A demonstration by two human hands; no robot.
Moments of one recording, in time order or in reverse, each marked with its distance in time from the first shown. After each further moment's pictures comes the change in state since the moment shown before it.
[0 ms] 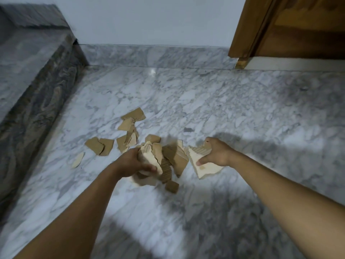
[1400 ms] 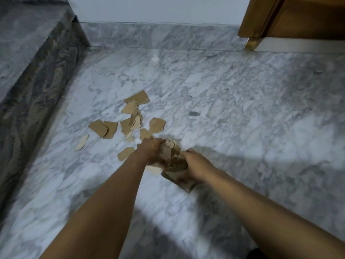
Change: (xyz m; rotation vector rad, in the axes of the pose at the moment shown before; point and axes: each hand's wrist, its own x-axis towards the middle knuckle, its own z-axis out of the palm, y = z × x) left_hand 0.032 0.000 0.054 0.579 -0.003 0.019; right_hand -0.016 -0.015 0.121 -0.276 -0.007 -0.298
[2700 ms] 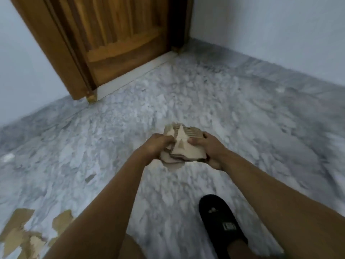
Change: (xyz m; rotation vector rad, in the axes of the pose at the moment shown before) left_hand -0.086 0.310 -0.059 -0.520 -0.524 0.558; right_hand -0.265 0.086 -0.104 1.661 1.021 0.515
